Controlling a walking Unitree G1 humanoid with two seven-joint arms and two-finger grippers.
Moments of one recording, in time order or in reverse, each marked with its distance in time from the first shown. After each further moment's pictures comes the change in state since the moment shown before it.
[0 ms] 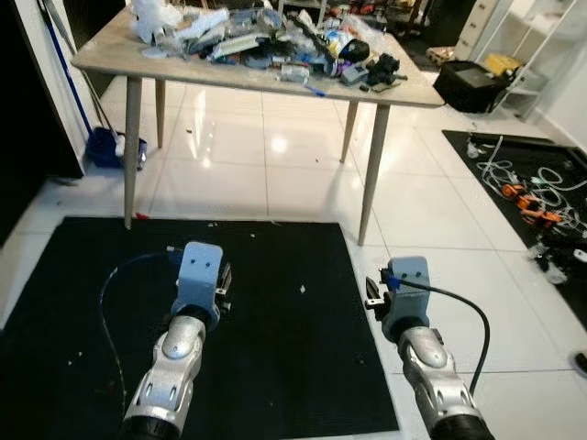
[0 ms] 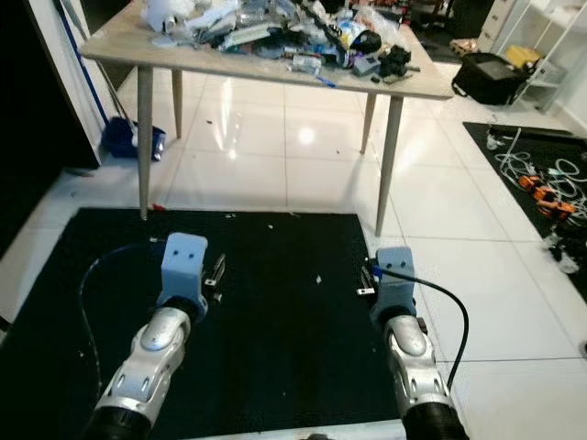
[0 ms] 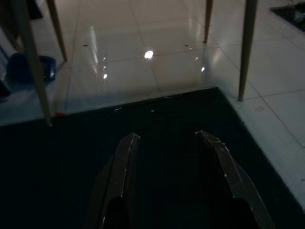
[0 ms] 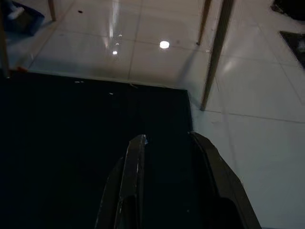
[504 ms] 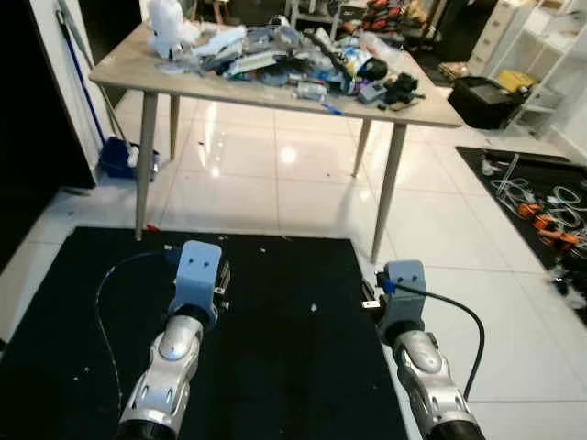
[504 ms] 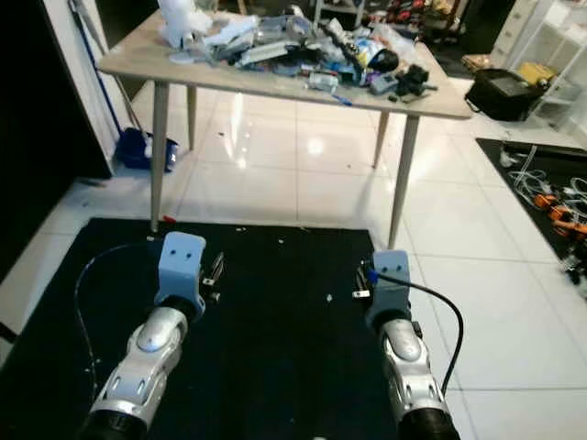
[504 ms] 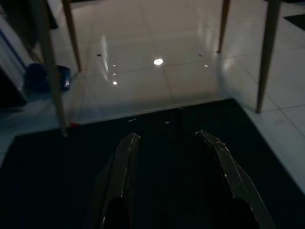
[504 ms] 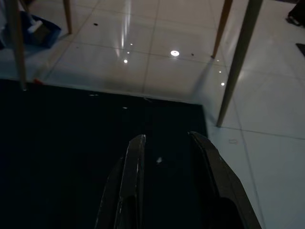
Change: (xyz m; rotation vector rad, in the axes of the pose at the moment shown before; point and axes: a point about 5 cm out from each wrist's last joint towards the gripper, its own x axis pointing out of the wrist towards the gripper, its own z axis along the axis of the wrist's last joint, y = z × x) left arm -0.005 0.006 0.001 0.015 -0.009 0.007; right arm -0.003 0.013 -0.004 0.011 -0.012 0.023
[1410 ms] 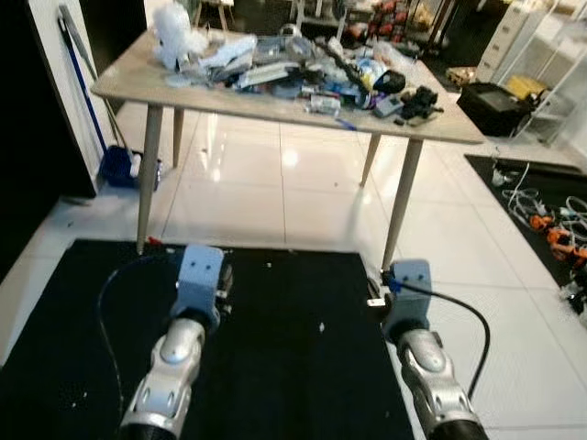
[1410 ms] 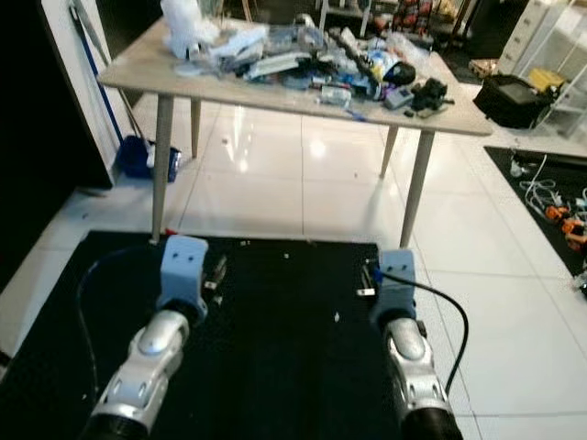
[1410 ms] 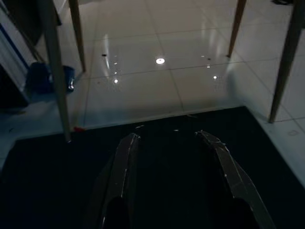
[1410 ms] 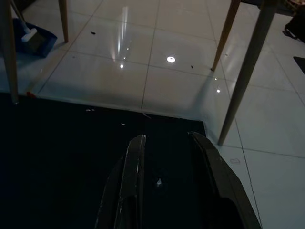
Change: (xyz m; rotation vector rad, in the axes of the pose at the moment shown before) left arm -0.002 -0.002 -0.001 -0.010 0.009 0.000; right arm 0.001 -0.007 0.005 -0.009 -0.026 -0.023
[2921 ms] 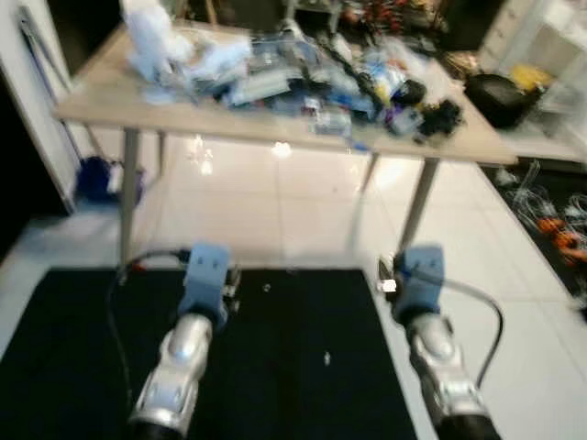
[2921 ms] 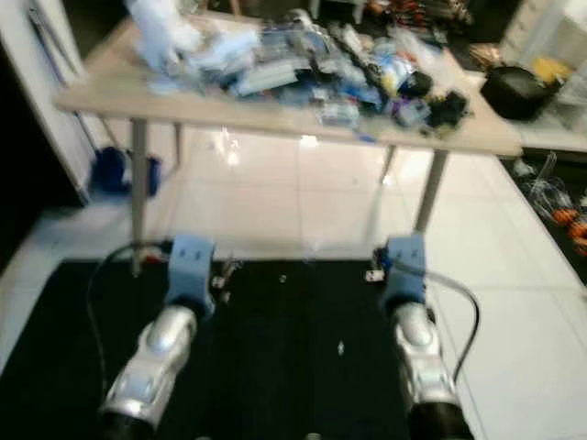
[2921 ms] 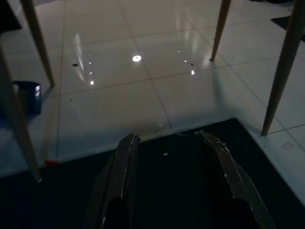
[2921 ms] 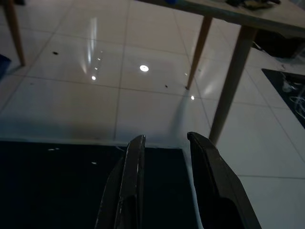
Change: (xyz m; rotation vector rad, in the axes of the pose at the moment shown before) left arm 0.005 -0.010 0.005 -0.016 -0.015 -0.026; right arm 0.002 -0.007 0.021 -0.031 -0.090 -0.042
